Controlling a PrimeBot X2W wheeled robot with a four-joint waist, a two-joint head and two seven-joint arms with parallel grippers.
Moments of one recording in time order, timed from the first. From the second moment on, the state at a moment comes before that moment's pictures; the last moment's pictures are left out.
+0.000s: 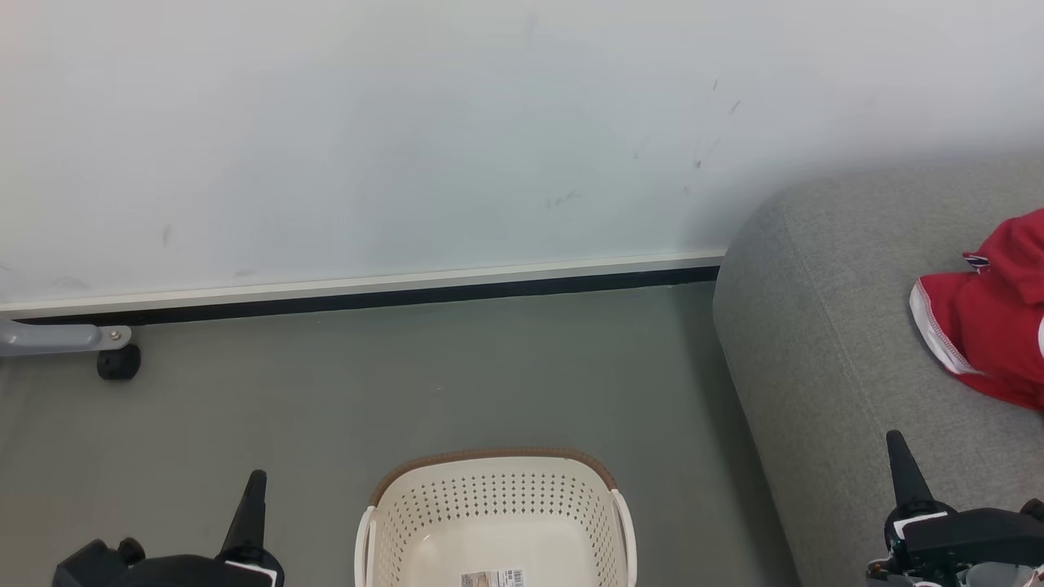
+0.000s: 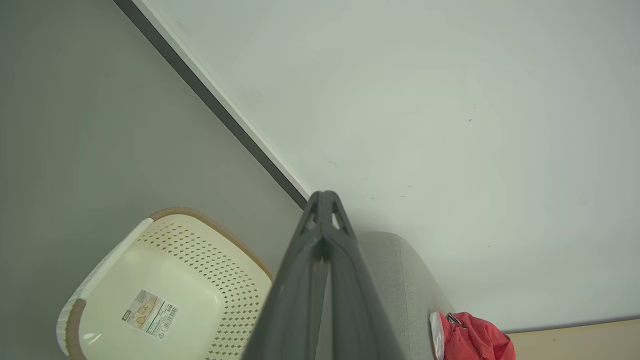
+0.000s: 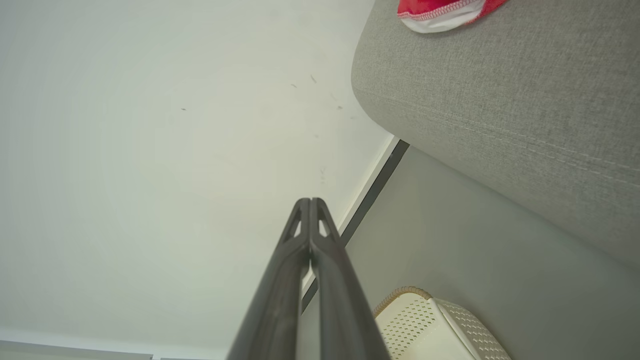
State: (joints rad) left arm -0.02 0.07 0.02 0.23 -1.15 -0.04 0.05; right arm -0.09 -0.12 -0.01 0.27 1.19 0.05 0.02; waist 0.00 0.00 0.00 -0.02
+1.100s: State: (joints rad) left arm -0.08 0.04 0.09 0.29 -1.59 -0.12 0.11; right arm -0.09 -0.04 -0.13 0.30 1.59 0.12 0.11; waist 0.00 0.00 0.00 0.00
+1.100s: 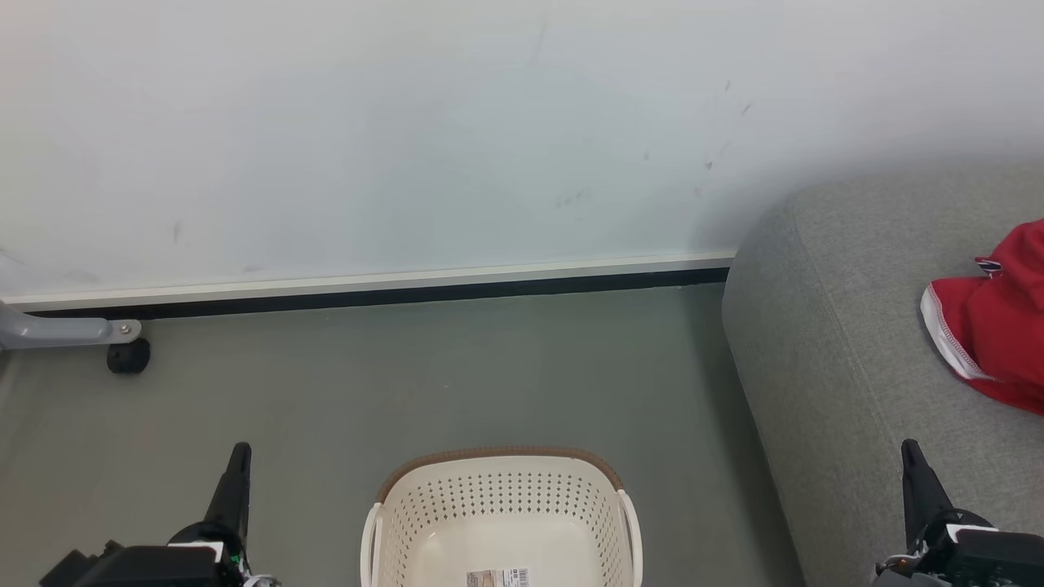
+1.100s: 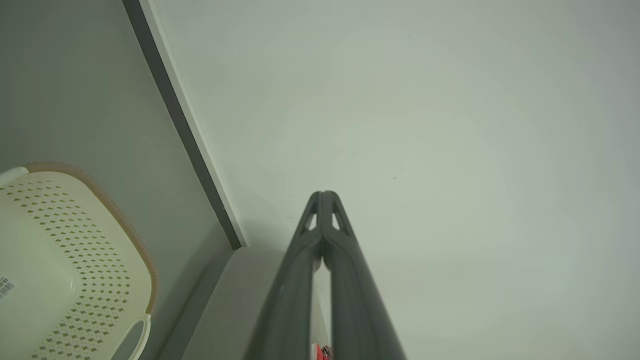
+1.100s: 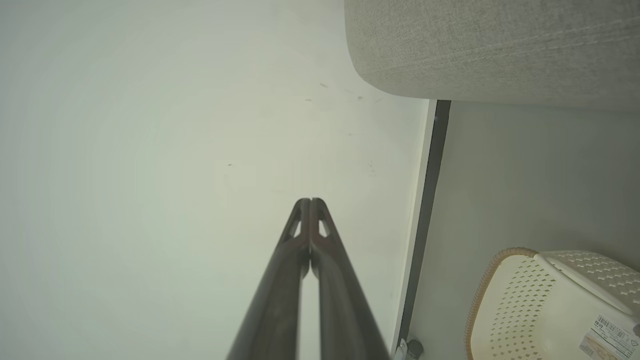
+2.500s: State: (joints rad) left arm -0.08 0.04 0.09 0.29 -1.60 -0.12 0.11; right arm -0.09 -0.04 -0.13 0.30 1.60 0.12 0.11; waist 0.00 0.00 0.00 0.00
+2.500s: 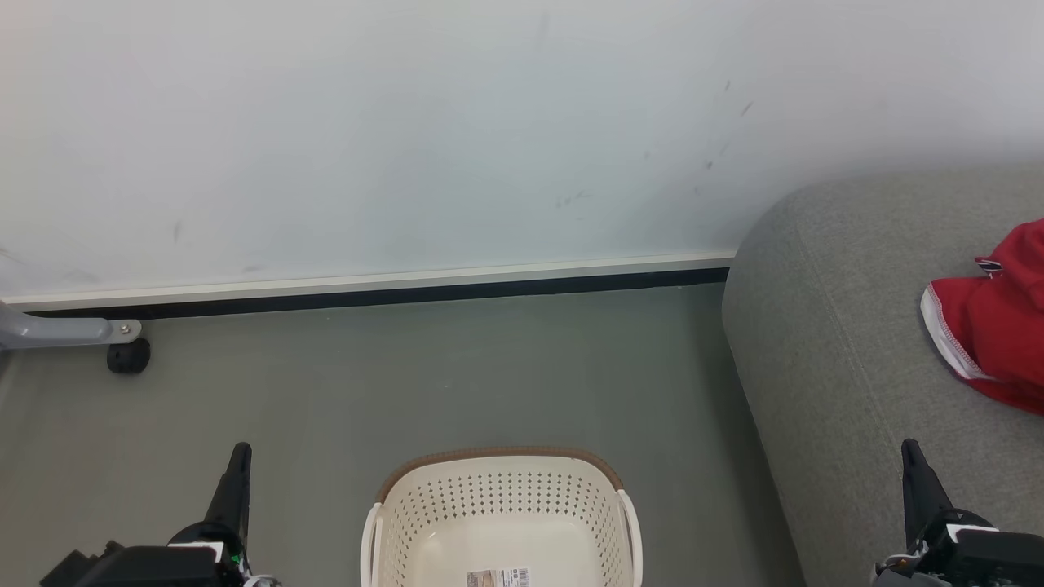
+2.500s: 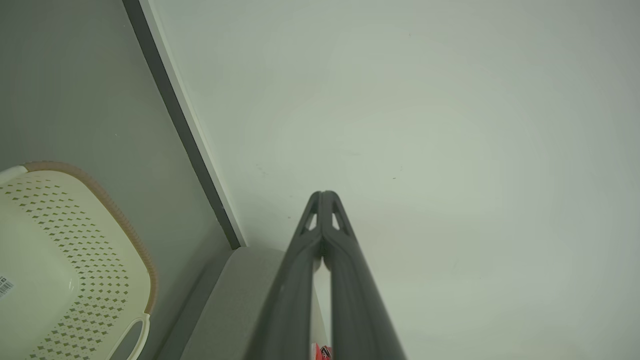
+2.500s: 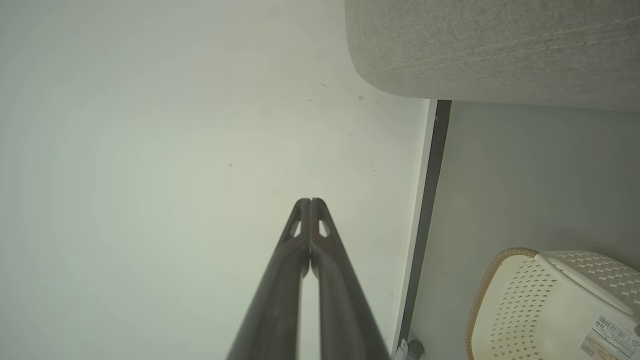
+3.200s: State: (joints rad) left arm -0.08 0.04 0.09 0.29 -1.60 -0.12 0.11; right arm -0.09 -0.04 -0.13 0.30 1.60 0.12 0.11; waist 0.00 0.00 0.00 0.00
